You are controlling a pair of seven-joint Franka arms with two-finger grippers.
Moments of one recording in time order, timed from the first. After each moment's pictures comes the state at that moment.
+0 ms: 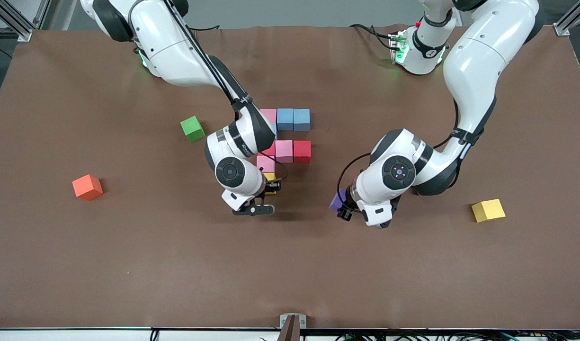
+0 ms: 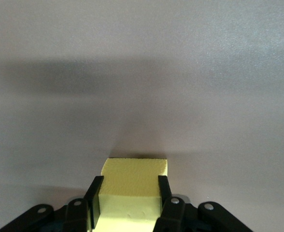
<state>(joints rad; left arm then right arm) -0.01 0.80 -0.62 -1.44 0.30 2.16 -1.72 0.67 0.83 -0.10 -1.38 0.33 2.12 0.40</state>
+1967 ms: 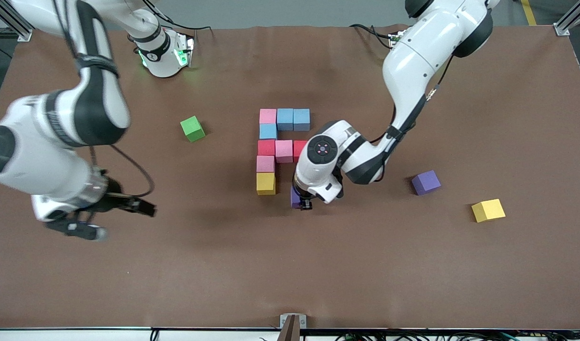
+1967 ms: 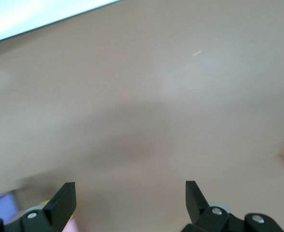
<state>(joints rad) -0.44 0.91 -0.38 -1.31 0.29 2.28 -2.47 0.35 0.45 -0.31 -1.32 0.19 1.80 0.26</state>
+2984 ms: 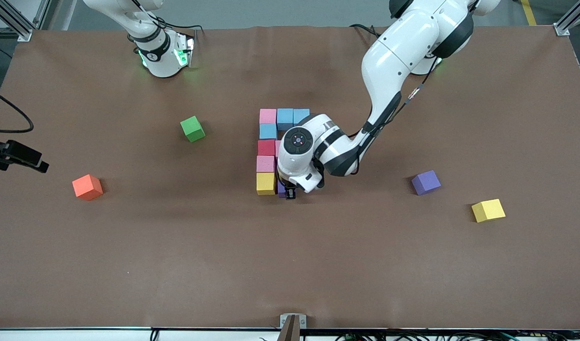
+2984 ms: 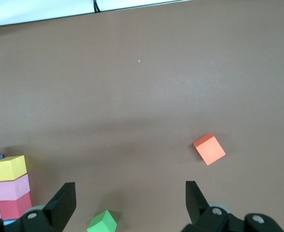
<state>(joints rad) -0.54 0.95 -0.33 -1.28 0.25 2.28 -2.50 0.00 0.19 -0.10 -1.37 0.09 1.61 0.00</state>
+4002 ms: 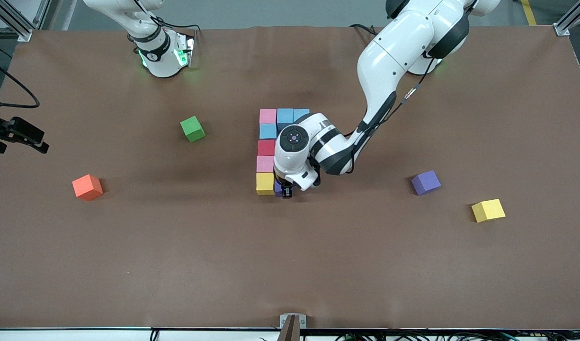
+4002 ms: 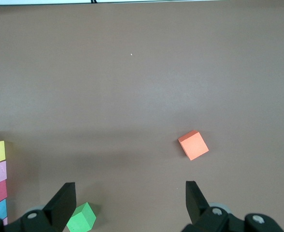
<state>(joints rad) -0.57 0.96 -0.31 -1.27 0.25 2.29 -2.52 0.00 0.04 -0.08 -1.56 0.02 1.70 -0.07</state>
